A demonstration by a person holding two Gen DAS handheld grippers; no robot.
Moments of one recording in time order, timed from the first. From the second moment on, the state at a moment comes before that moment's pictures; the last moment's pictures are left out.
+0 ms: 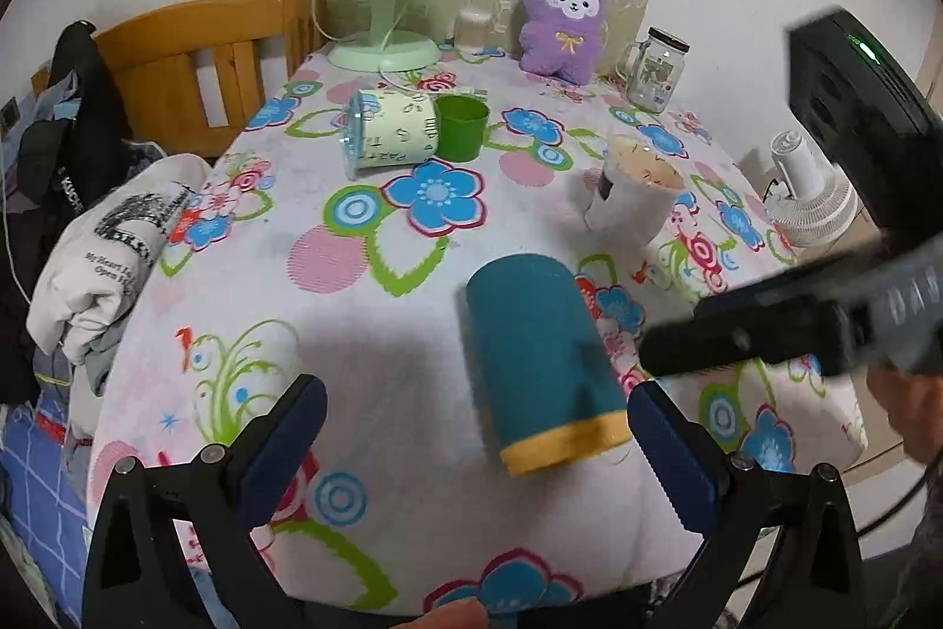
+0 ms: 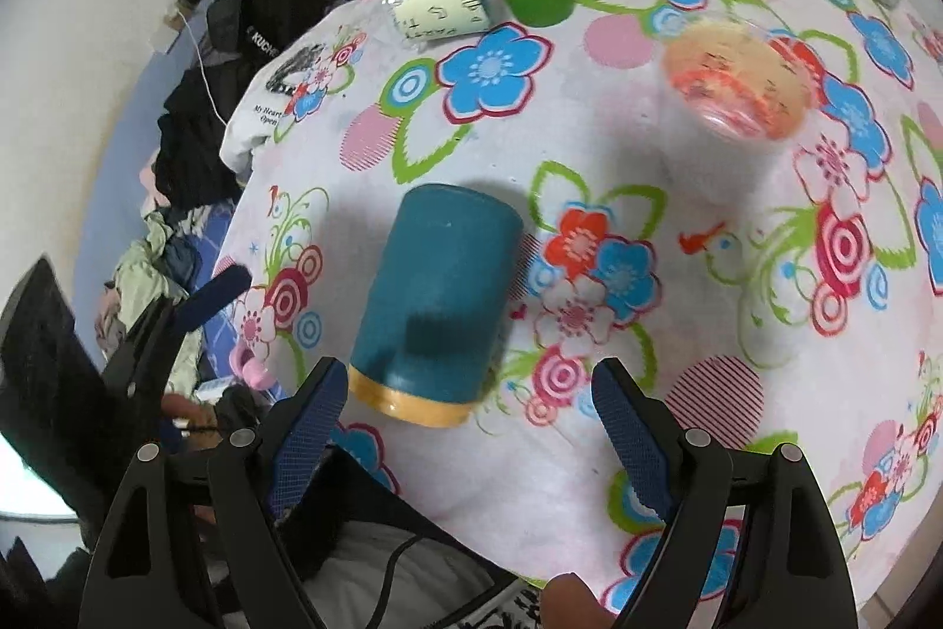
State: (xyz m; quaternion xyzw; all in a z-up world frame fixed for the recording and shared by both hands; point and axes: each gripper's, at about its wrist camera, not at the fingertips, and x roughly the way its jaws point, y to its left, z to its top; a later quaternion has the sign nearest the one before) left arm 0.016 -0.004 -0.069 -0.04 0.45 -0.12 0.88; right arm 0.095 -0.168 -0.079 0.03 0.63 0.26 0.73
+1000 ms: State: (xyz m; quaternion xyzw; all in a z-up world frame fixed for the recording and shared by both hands) left arm 0.096 -0.049 -0.107 -0.05 0.56 -0.07 0.82; right arm 0.067 -0.270 -0.112 0.12 0.62 0.25 0.74
